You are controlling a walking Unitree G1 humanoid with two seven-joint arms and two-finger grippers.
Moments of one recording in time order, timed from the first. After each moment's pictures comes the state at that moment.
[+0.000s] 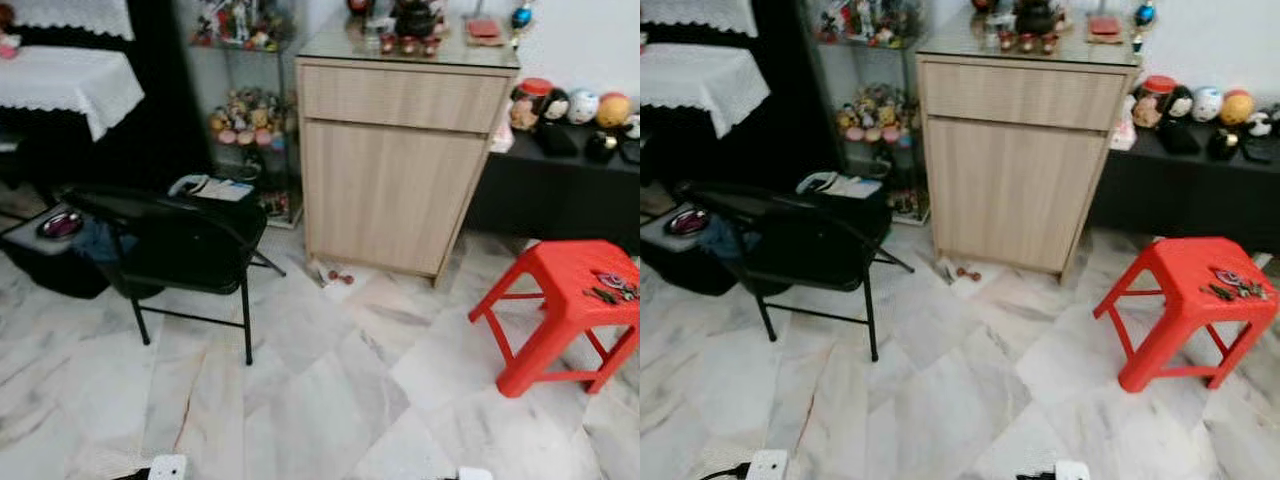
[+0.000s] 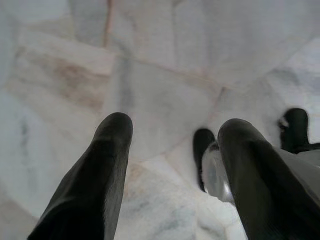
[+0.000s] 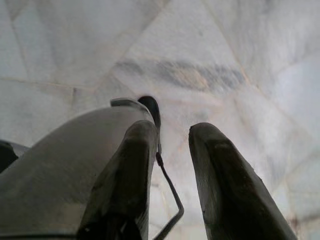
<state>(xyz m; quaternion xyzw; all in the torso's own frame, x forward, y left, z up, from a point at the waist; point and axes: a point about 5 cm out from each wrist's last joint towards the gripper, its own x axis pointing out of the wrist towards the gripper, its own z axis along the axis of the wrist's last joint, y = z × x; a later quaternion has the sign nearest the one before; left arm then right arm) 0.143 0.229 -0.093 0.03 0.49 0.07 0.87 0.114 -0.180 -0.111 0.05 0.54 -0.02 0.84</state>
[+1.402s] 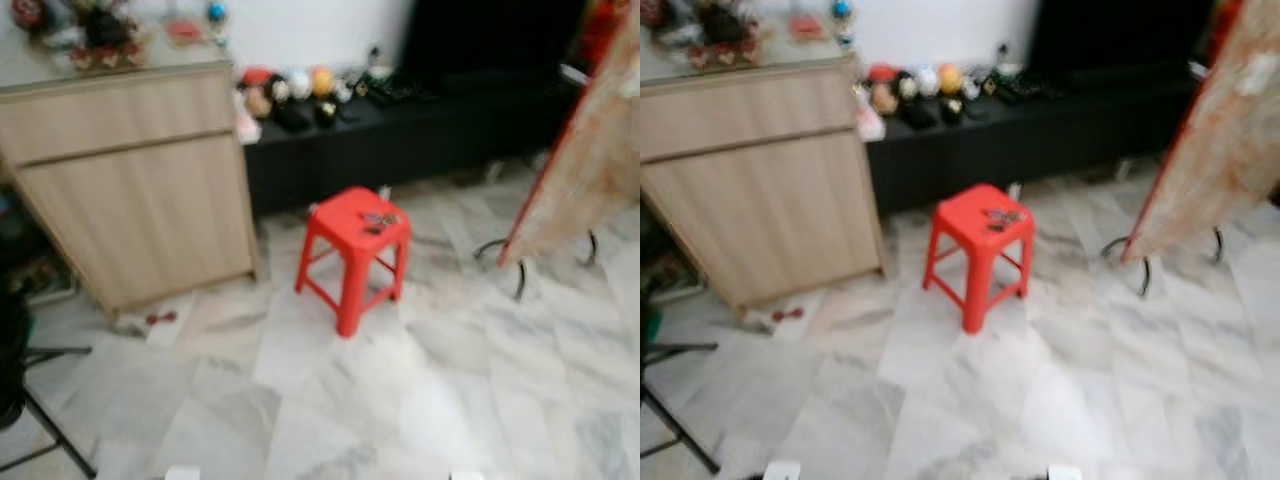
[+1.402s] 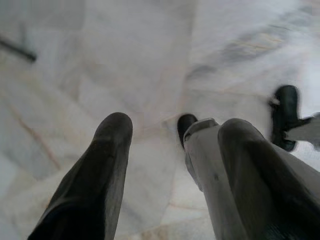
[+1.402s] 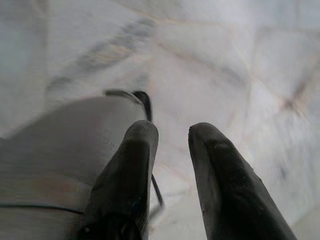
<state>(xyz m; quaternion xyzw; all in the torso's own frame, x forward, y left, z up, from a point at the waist) 0.138 0.206 -0.099 0.05 0.50 0.03 0.86 0.111 -0.186 -0.111 0.04 0.55 -0.01 0.84</state>
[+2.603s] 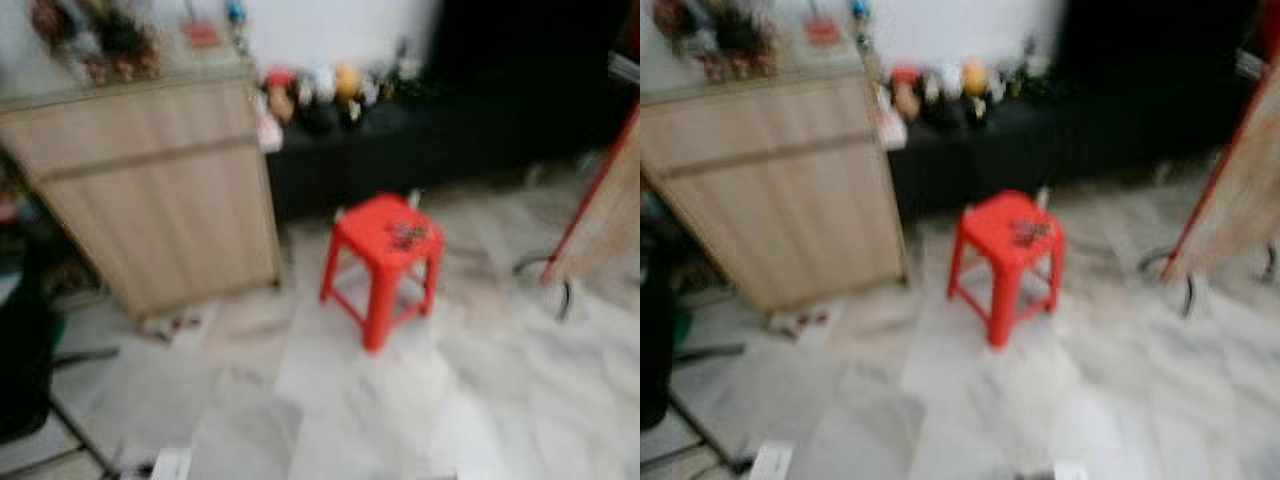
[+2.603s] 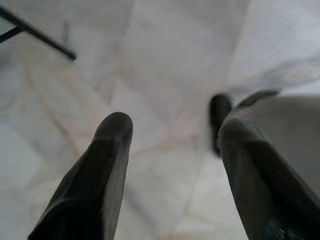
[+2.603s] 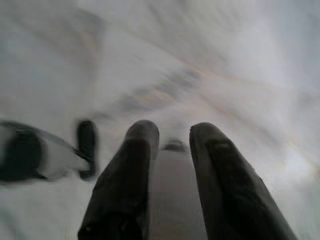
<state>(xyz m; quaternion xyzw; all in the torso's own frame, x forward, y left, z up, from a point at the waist) 0.128 0.251 -0.092 0.07 0.52 0.04 0.85 0.125 -0.155 -0.109 0.05 0.52 0.01 0.85</state>
